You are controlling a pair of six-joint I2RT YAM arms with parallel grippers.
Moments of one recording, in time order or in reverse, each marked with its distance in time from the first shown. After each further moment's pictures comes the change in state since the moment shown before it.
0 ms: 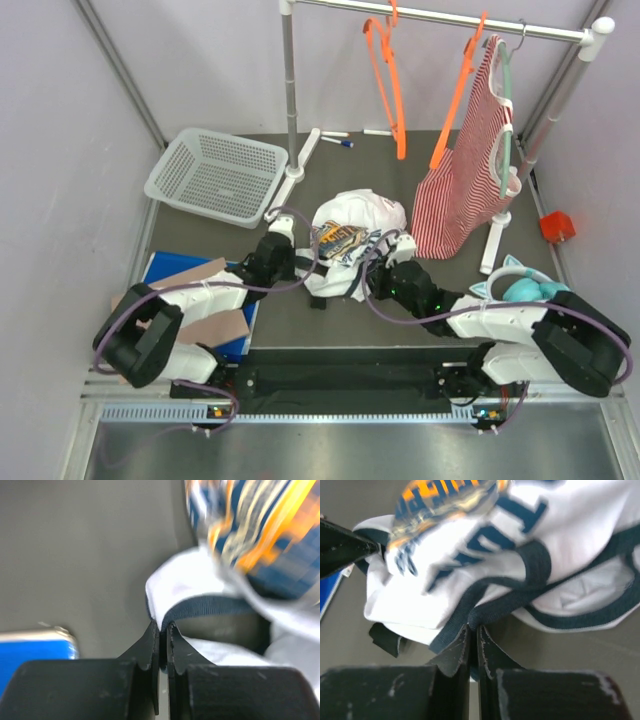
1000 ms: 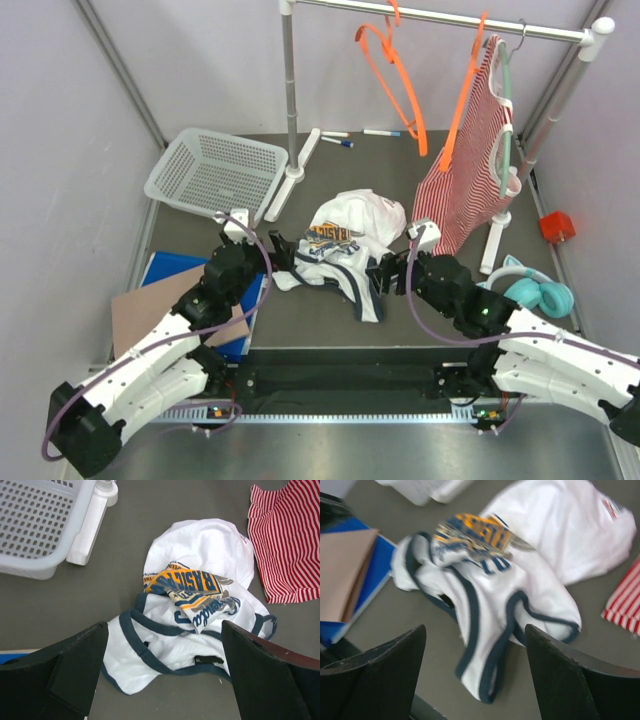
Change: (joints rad) left arm -0.005 -0.642 -0.076 -0.098 -0.041 -0.067; right arm 0.030 -0.478 0.148 -0.541 0.040 -0.162
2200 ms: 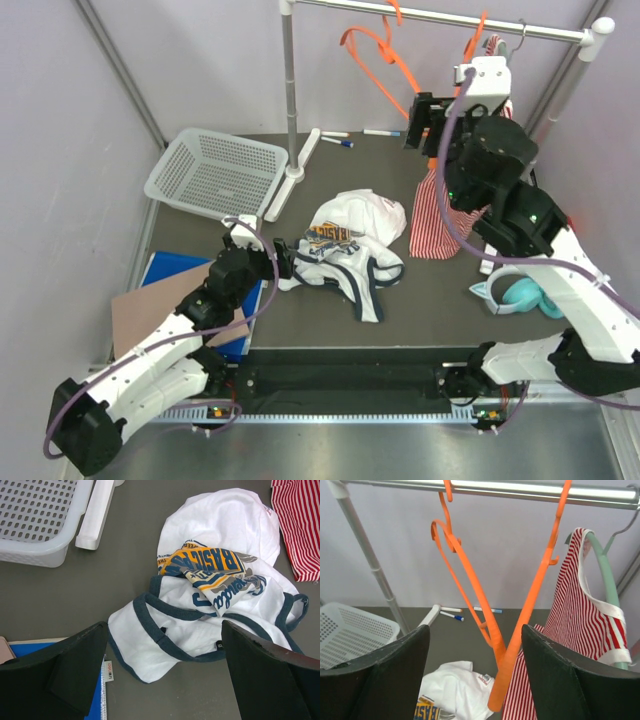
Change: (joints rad) left arm 0.001 0.050 -0.006 -0.018 -0.004 0.098; right arm -0.048 0.462 1.291 -0.316 0.483 -0.437
